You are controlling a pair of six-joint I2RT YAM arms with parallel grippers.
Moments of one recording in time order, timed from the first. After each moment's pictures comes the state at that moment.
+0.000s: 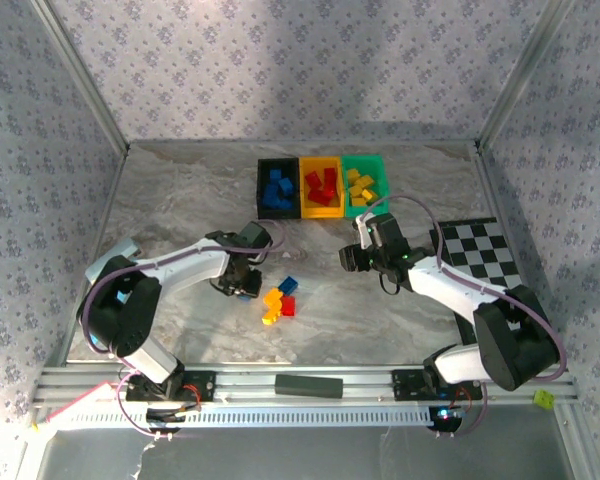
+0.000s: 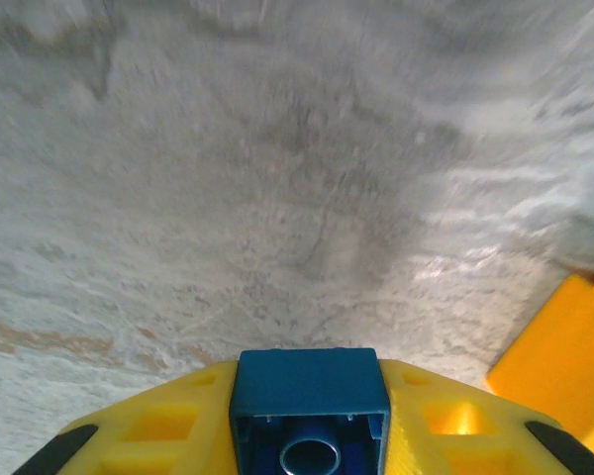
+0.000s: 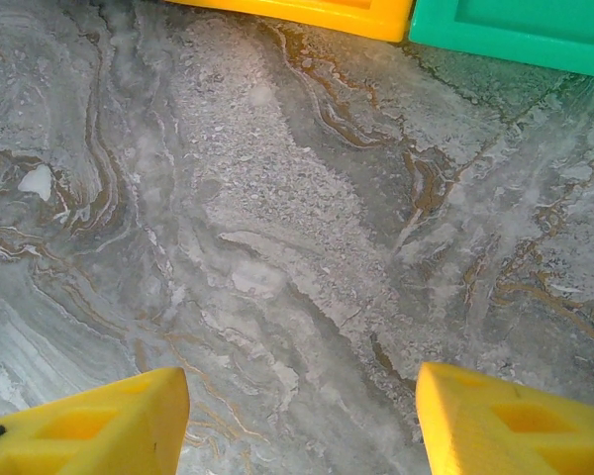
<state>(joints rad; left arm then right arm) -0.66 1.59 0.95 -0.80 -0.07 -0.41 0.48 1.36 0.70 -0.15 -0.05 0.17</state>
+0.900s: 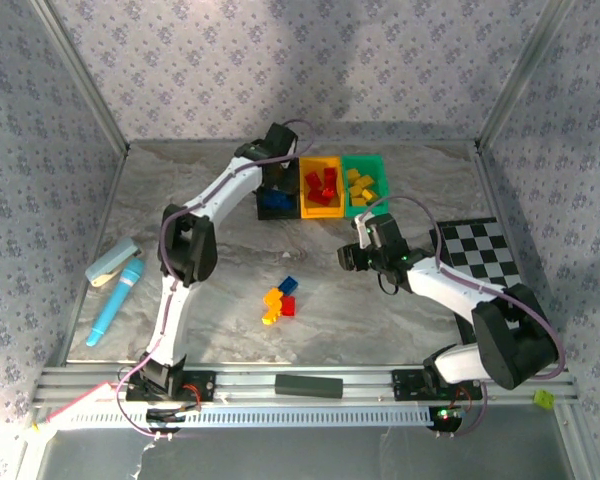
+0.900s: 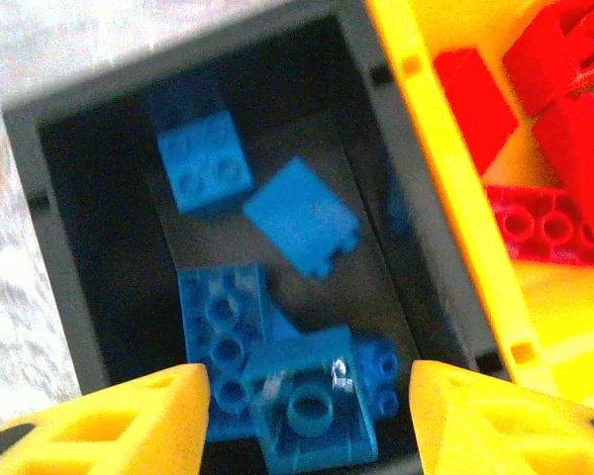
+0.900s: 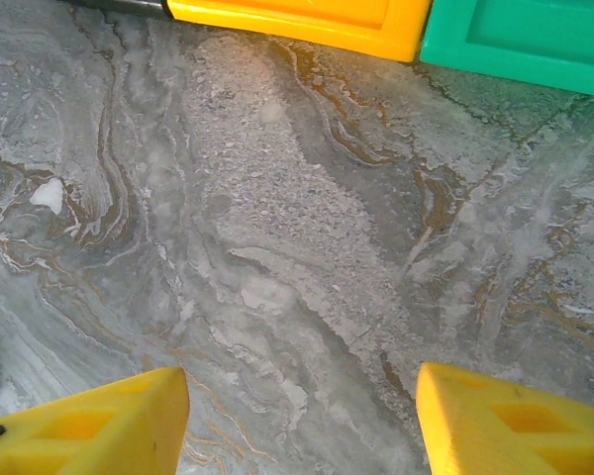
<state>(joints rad) -0.52 2.30 2.16 -0.87 -0.14 -0.16 0.50 1.37 0.68 -0.10 -0.05 0.17</state>
